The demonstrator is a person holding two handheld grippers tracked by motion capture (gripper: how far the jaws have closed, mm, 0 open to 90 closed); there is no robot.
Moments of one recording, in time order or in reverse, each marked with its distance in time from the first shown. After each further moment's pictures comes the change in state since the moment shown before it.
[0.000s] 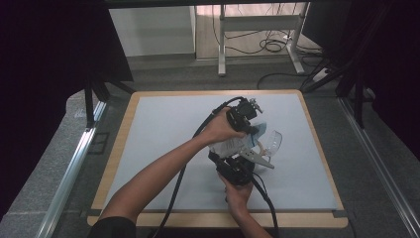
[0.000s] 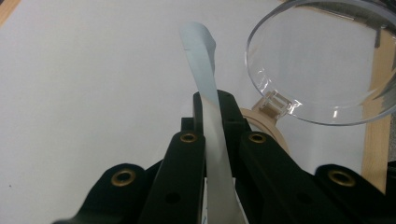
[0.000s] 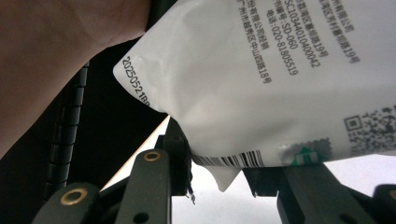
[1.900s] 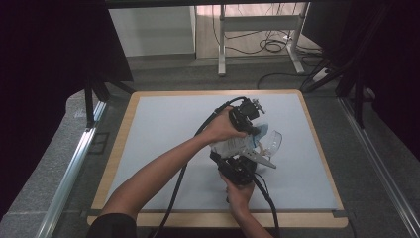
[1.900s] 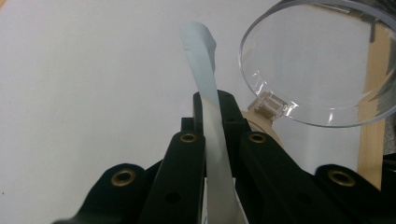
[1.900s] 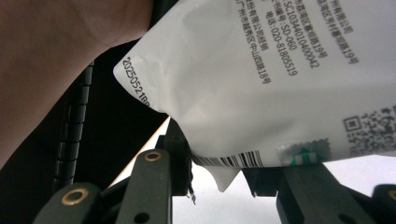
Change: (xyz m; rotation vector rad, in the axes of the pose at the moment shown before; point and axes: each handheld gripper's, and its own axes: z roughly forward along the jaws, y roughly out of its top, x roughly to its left) left arm 0.000 0.006 0.004 0.031 -0.022 0.023; right arm 0.000 0.003 -0.004 0.005 -0.003 0.038
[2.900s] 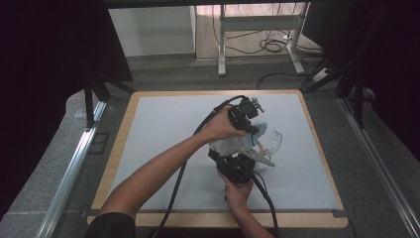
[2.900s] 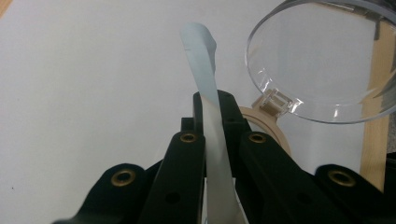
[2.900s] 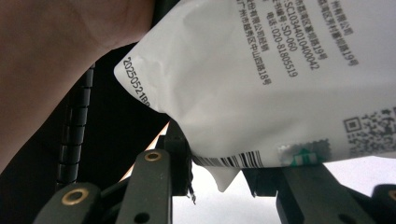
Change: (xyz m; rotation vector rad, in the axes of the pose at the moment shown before) left arm 0.003 -0.001 -0.003 0.002 0.008 -0.001; right arm 0.002 0.002 0.004 0.000 0.007 0.005
